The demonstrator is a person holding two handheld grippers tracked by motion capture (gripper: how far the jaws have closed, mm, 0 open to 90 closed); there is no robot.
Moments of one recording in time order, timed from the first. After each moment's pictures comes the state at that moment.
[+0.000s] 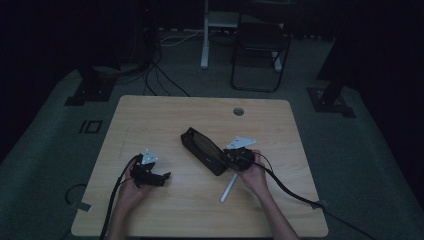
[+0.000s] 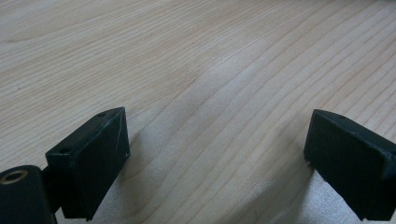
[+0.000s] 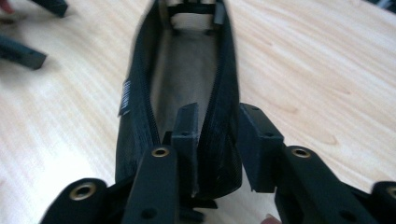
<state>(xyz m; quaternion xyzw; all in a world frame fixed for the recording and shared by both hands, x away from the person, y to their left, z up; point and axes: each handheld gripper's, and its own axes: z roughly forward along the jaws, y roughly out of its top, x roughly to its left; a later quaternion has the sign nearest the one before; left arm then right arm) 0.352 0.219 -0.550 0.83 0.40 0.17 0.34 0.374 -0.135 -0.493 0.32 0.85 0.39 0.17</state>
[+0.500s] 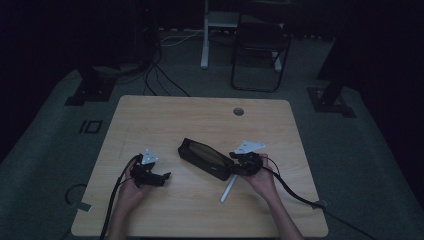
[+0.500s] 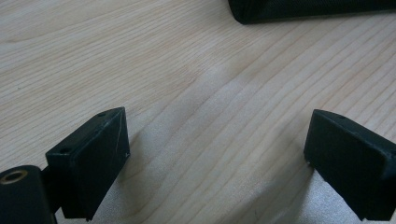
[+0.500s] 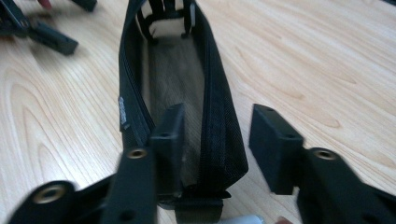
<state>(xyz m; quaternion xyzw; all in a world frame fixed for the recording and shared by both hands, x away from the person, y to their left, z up) 0.352 0.219 -0.550 0.84 0.40 0.17 0.34 0.358 -0.156 -0.489 0.31 0.84 0.41 0.15</state>
